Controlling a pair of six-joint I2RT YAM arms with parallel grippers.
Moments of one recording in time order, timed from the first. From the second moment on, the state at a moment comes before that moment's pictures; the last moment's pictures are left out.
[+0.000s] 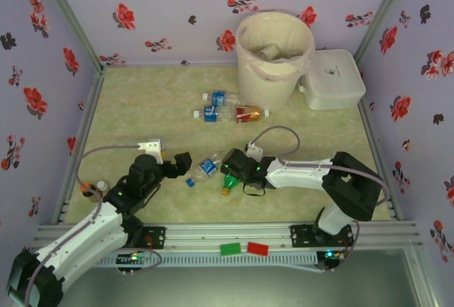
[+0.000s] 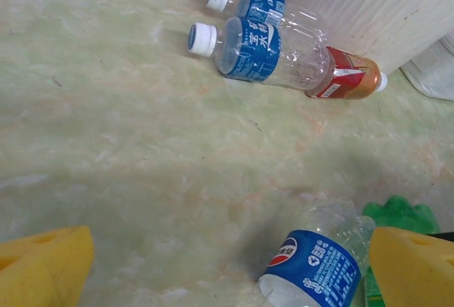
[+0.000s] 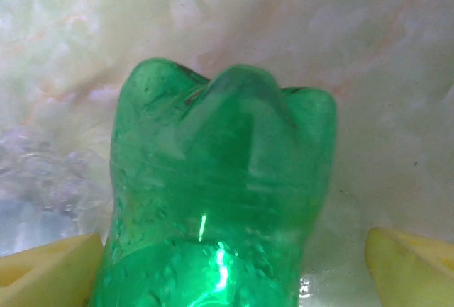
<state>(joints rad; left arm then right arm) -0.63 0.65 0.26 -0.06 -0.17 -0.57 1.05 1.59 0.79 -0.29 0.30 1.28</state>
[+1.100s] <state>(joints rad) -0.63 0.83 0.27 0.04 -0.18 -0.60 0.97 1.49 0.81 -0.20 0.31 1.13</state>
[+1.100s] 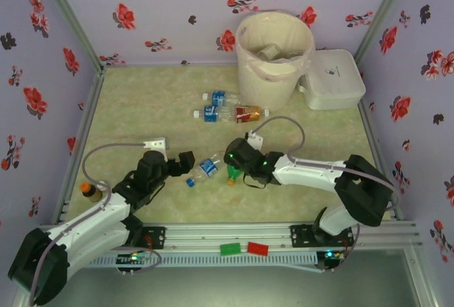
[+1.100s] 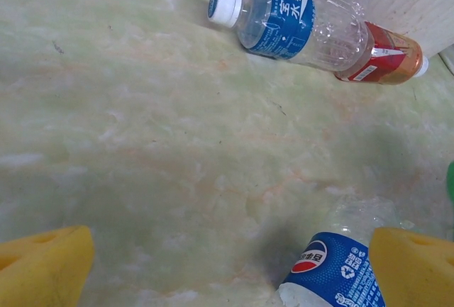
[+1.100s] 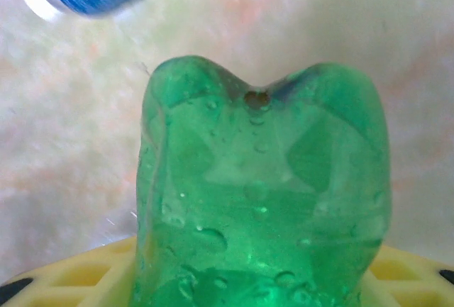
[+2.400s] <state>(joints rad) -0.63 0.81 0.30 -0.05 -0.13 -0.60 0.34 1.92 2.01 -0.34 0.17 0.51</state>
